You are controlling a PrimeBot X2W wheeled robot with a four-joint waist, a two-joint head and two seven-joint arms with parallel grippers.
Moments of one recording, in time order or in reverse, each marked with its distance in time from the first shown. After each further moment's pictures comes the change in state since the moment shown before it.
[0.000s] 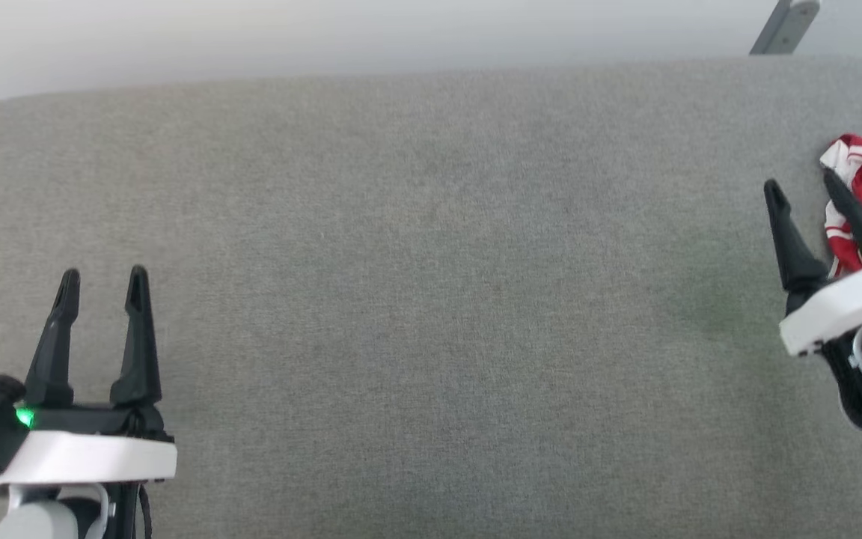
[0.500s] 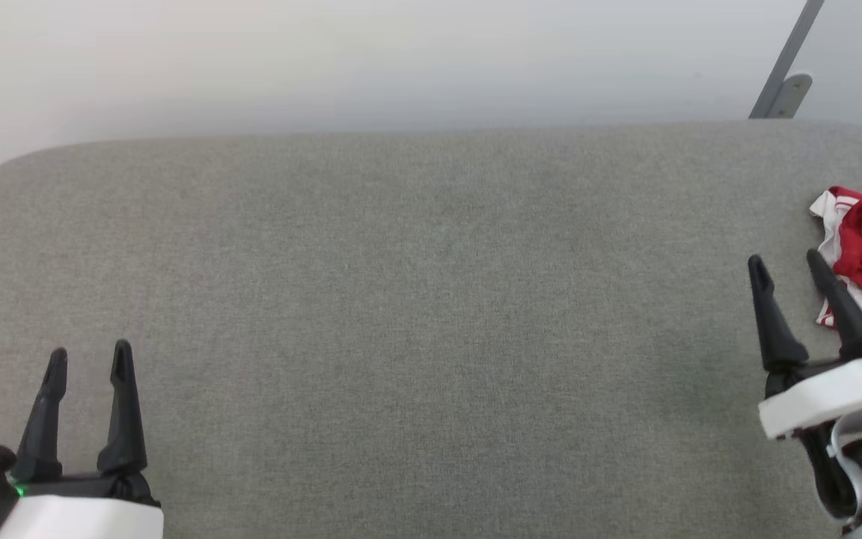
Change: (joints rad) left arm 0.142 -0.026 0.061 0.005 -0.002 0.000 0.000; right arm 0.248 0.077 -0.081 -0.192 -0.040 0.000 -0.048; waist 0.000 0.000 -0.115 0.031
